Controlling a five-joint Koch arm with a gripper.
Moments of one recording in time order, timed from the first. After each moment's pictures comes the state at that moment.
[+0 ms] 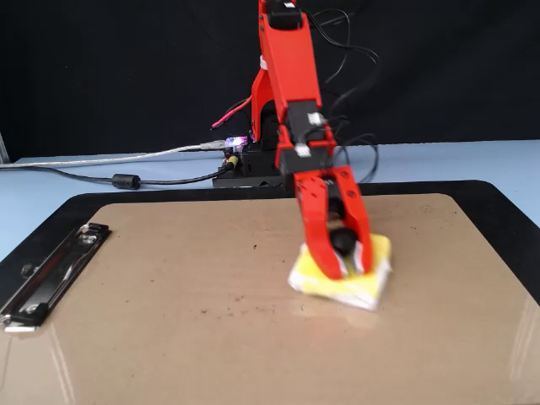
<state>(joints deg) -20.1 67.4 113.2 -15.0 -98.0</state>
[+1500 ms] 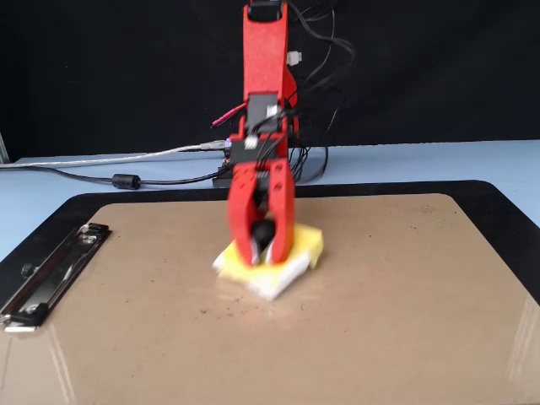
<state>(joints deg) 2.4 74.9 121.0 -15.5 -96.8</state>
